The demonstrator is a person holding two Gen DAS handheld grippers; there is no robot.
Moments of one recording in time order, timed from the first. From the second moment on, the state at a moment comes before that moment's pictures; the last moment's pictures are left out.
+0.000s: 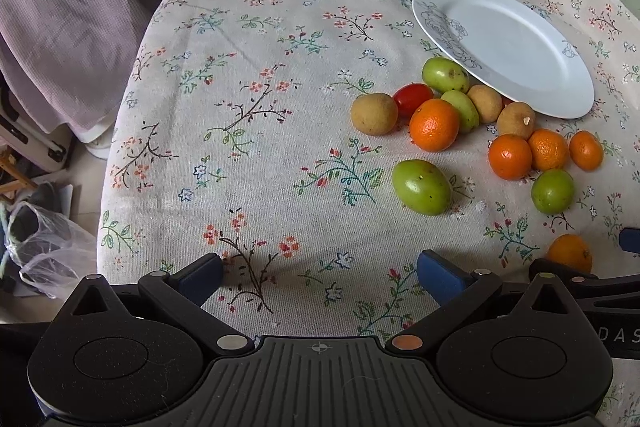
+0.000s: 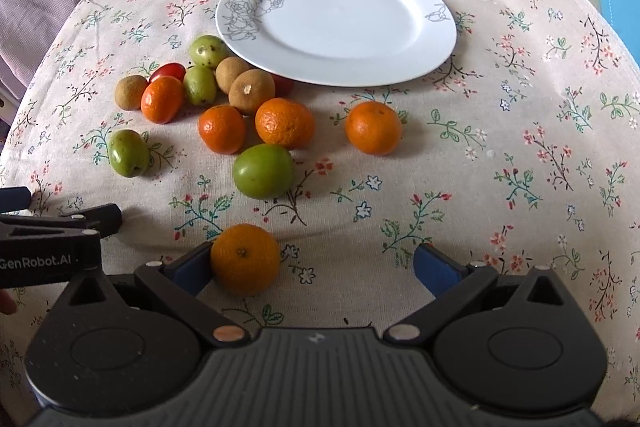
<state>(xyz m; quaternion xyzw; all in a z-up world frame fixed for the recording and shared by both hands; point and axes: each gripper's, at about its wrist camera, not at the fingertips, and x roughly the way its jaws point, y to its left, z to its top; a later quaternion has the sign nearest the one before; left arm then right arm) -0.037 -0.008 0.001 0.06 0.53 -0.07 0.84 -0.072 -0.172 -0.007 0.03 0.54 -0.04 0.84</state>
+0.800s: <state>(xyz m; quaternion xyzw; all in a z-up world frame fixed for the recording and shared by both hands) -0.028 -0.019 0.012 0.09 0.55 -0.05 0.83 -0.064 -0.174 -0.003 0.03 0.55 -0.05 0.83</state>
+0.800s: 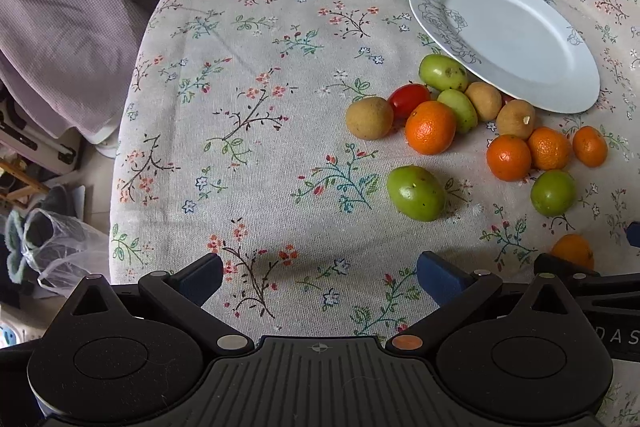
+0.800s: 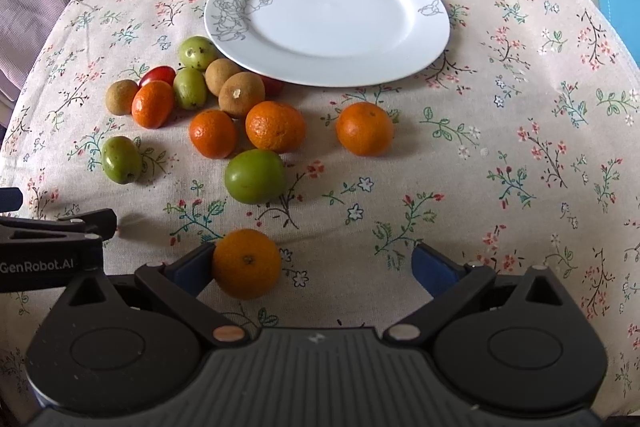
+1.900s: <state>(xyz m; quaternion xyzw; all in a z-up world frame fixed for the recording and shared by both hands) -0.032 -0.026 0.024 0.10 0.53 -0.06 0.84 -0.062 -0.184 0.011 0.03 0.54 -0.04 0.84</state>
